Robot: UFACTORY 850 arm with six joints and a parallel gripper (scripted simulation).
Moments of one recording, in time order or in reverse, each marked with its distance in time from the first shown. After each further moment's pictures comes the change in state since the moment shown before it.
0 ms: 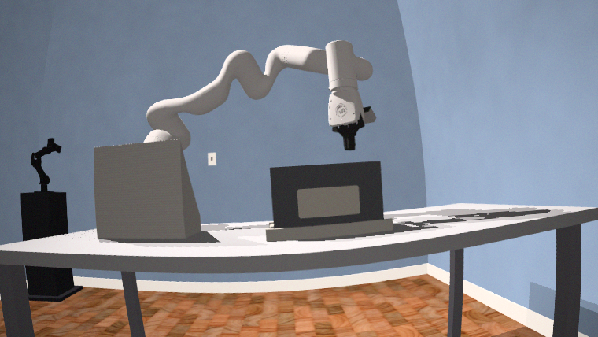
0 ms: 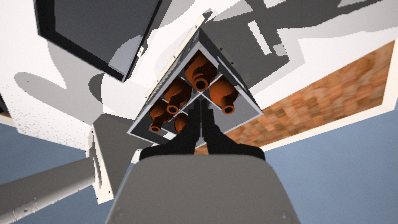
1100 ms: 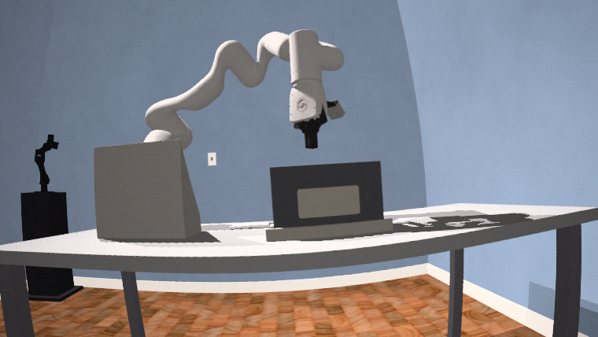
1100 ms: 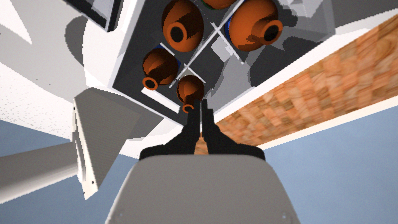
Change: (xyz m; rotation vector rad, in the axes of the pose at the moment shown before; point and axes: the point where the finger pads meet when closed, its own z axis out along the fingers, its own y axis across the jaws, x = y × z) arm -0.131 -0.033 -0.002 0.000 -0.003 0.005
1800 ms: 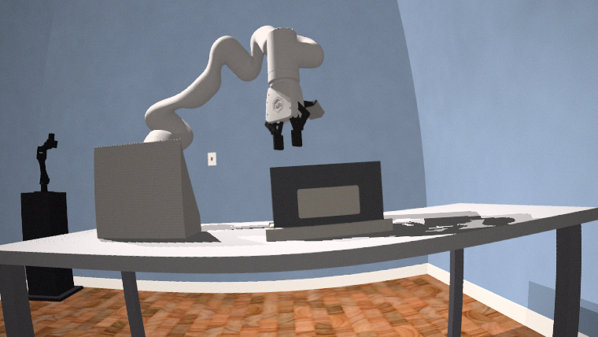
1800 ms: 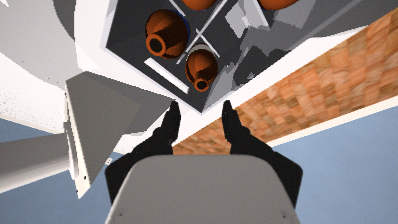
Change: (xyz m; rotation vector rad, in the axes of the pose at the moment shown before) arm -0.059 -0.030 0.003 0.000 0.004 -0.005
